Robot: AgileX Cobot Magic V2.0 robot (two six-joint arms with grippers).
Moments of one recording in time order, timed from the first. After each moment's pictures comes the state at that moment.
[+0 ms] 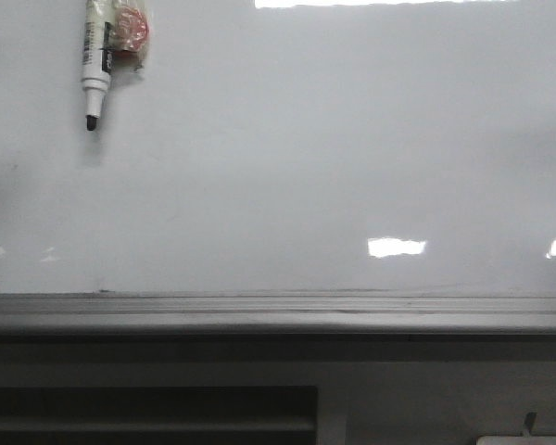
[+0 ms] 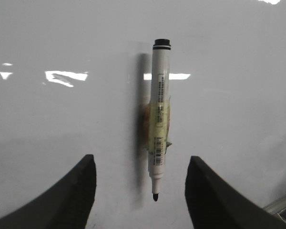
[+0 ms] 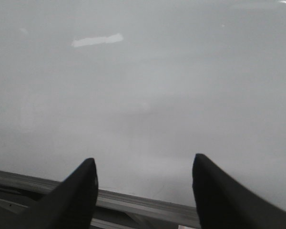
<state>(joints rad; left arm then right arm) -0.57 0.69 -0.49 -0.66 0.11 0.34 0.14 0.45 -0.41 0.56 0.51 -0.28</state>
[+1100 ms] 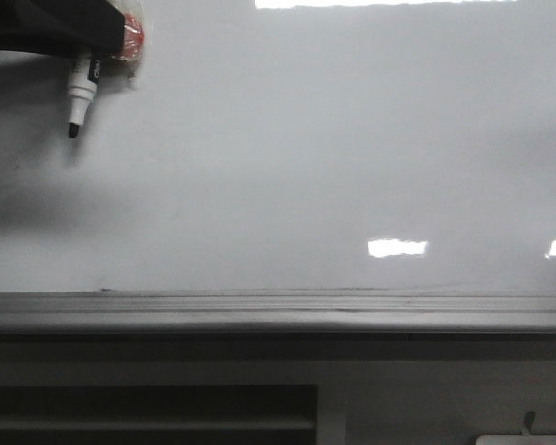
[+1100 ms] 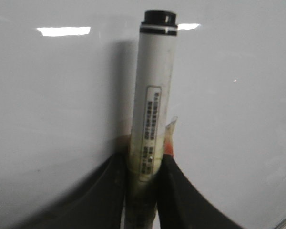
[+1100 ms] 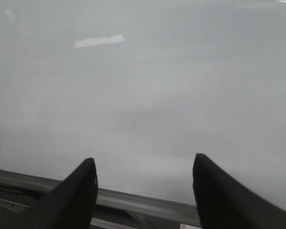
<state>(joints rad) -0.62 1.09 -0.67 -0.63 0.06 0.35 0.14 0.45 -0.41 0.56 0.51 -0.28</state>
